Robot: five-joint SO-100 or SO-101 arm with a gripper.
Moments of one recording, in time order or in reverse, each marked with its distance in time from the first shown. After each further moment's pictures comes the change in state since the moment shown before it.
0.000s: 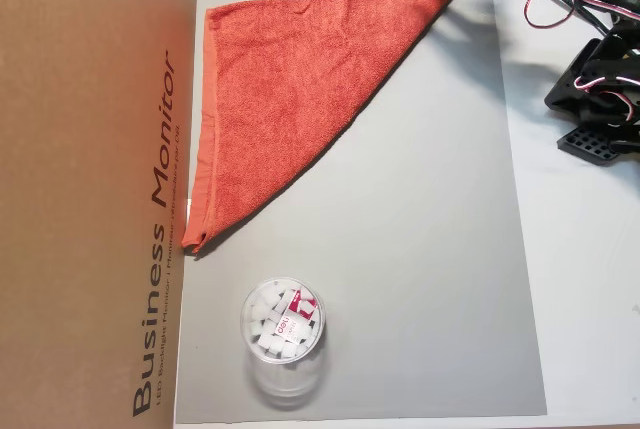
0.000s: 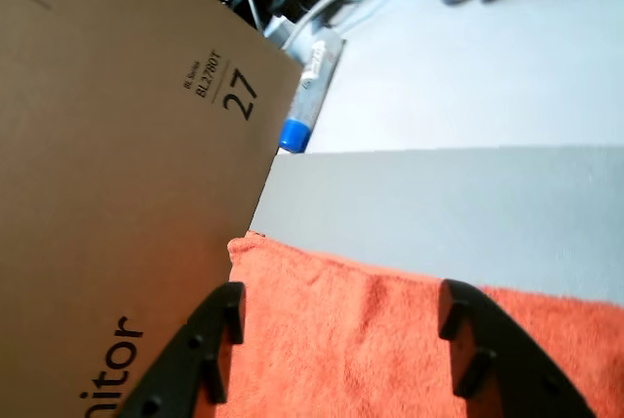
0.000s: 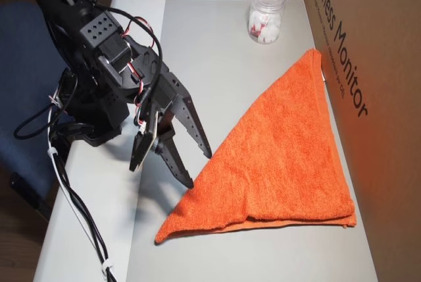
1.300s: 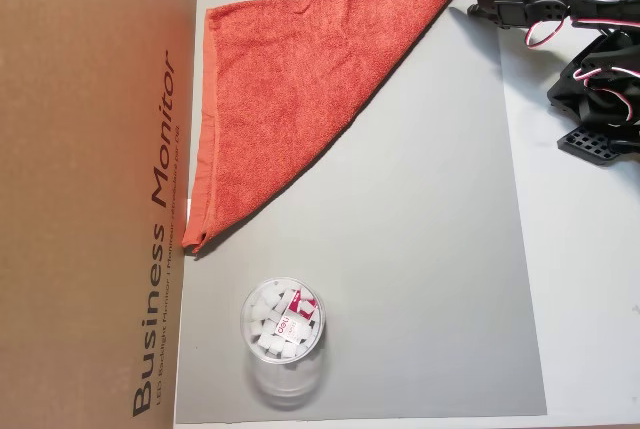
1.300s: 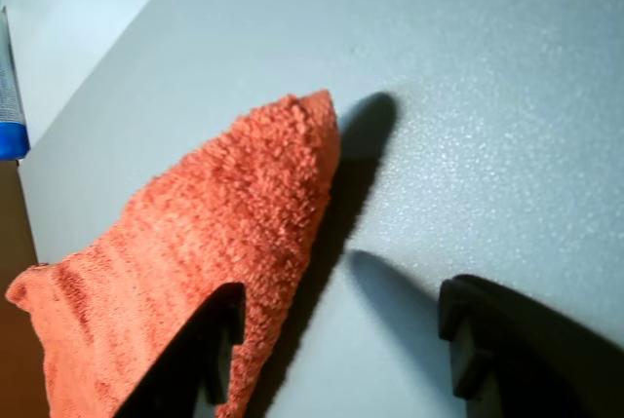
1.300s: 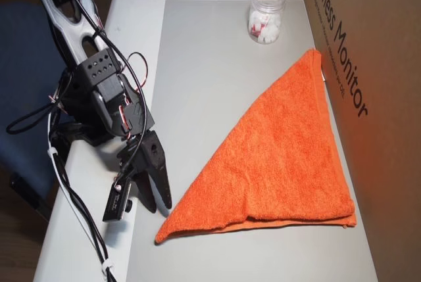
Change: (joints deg) arm 10.5 -10.5 16.9 -0.1 10.9
